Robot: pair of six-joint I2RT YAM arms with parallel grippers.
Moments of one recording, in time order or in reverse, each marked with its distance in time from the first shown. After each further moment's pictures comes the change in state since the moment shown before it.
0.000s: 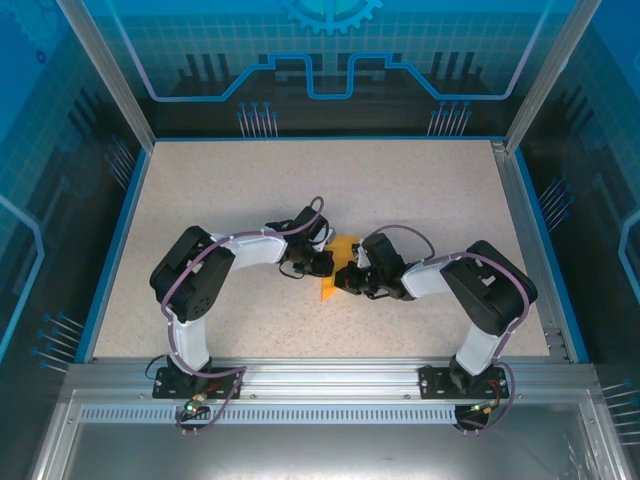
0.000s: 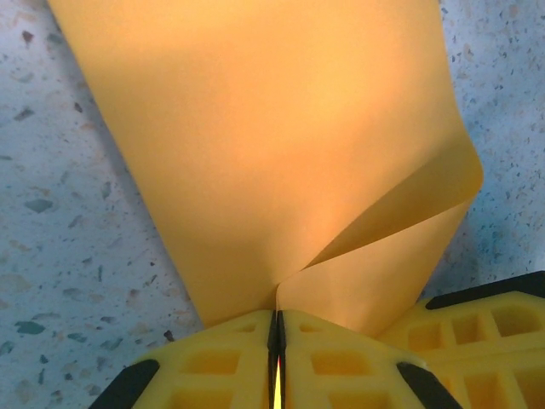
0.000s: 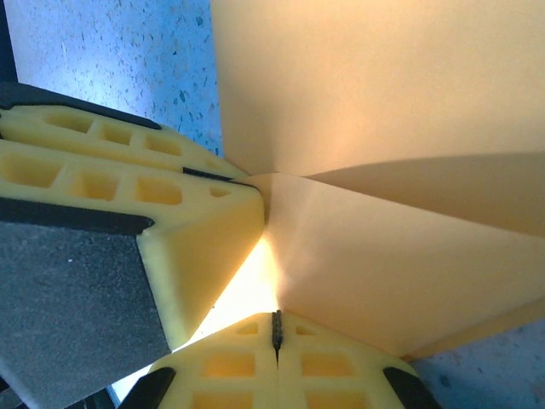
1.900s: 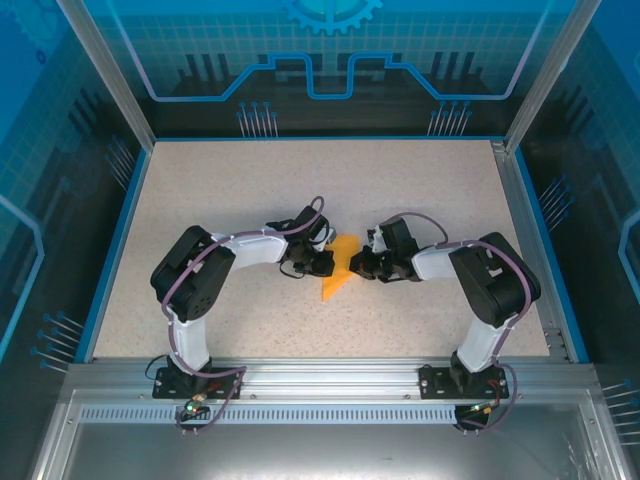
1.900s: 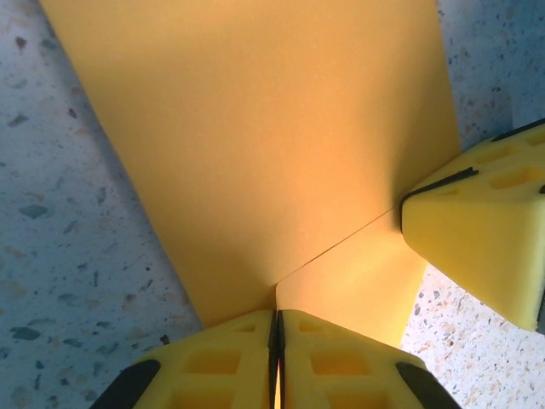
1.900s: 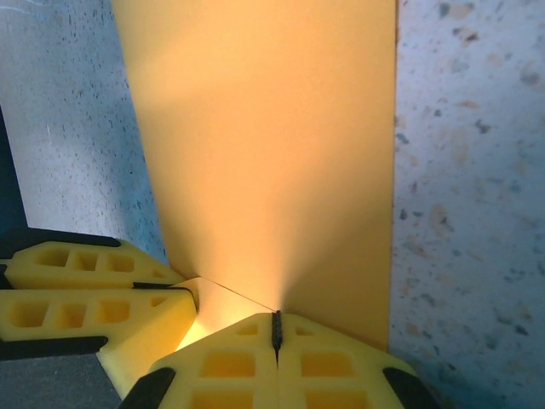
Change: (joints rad) left arm 0.000 0.005 0.008 -0.005 0.000 0.003; right arm -0.179 0.030 0.090 -0.160 -0.064 -0.117
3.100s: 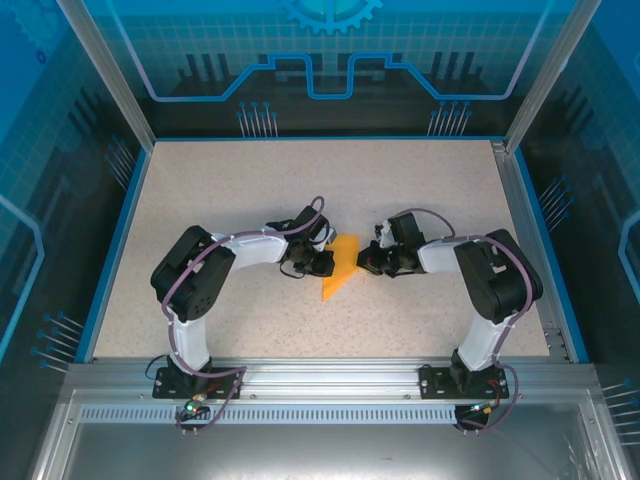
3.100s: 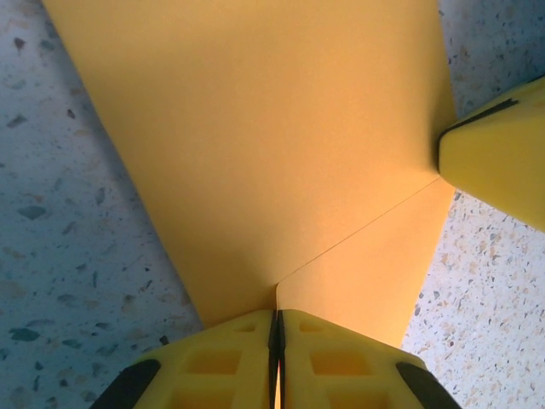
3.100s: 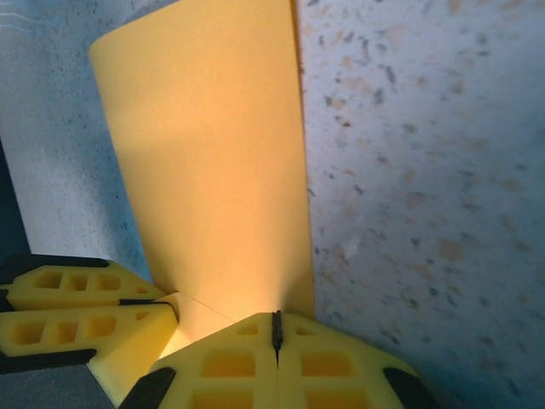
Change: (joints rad) left arm 0.000 0.000 0.000 0.000 0.000 0.001; right arm -0.077 -0.004 0.041 -0.106 -0.032 -0.055
